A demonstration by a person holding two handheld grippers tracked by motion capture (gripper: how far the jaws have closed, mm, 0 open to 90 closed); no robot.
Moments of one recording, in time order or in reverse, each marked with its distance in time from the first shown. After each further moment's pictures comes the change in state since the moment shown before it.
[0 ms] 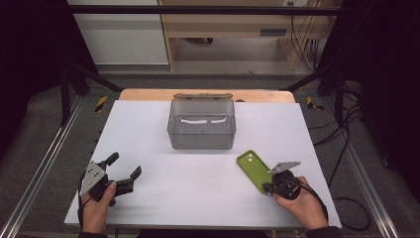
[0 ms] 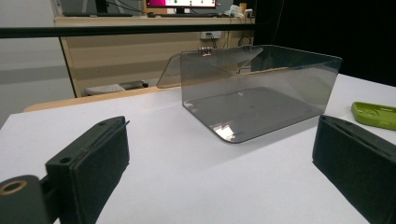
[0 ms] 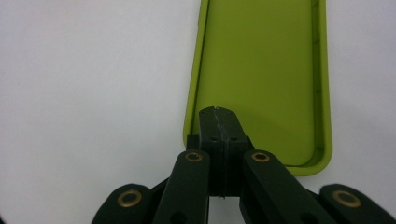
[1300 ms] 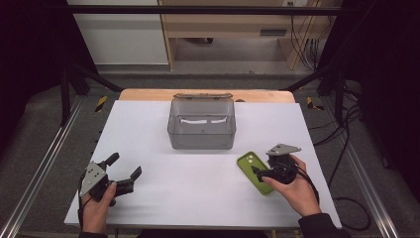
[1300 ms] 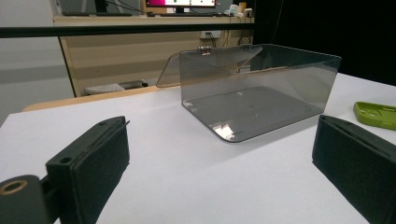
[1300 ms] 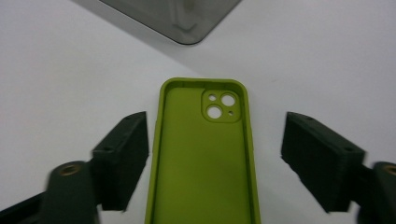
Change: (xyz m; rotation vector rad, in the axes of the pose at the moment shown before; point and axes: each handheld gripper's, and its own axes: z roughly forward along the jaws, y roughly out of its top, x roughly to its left) left arm -0.001 0.000 0.000 0.005 -0.002 0.005; right arm -0.010 0.048 -0.004 -0.214 -0.129 0.017
